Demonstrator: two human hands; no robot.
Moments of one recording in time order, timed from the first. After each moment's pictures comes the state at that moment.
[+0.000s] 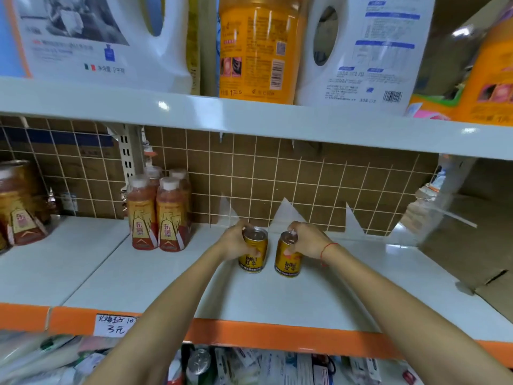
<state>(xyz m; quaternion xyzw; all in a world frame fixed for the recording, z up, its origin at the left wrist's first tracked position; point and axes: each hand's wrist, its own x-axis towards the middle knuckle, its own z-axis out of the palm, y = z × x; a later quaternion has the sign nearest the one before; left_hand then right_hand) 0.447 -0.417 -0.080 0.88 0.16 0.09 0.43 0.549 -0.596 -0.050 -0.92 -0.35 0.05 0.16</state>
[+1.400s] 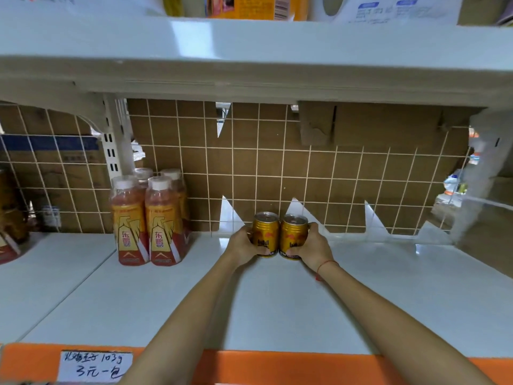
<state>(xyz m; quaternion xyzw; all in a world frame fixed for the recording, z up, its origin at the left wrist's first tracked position) 0.510 -0.390 -0.136 0.86 0.18 0.17 0.45 0.584 -0.552 -0.131 -0.88 -0.22 -0.01 0.42</state>
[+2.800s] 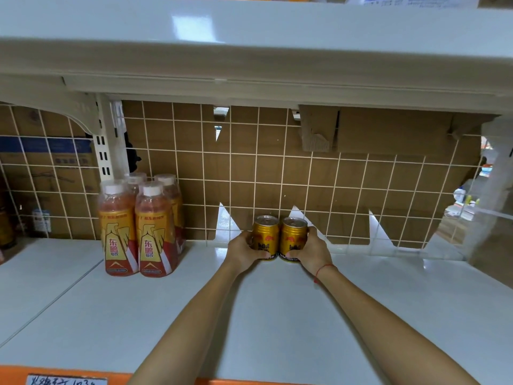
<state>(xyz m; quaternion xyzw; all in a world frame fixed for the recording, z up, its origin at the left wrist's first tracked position) 0.537 -0.386 -0.144 0.83 0.20 0.21 0.48 0.621 -0.539 -0.135 -0.88 -0.23 -0.02 0.42</state>
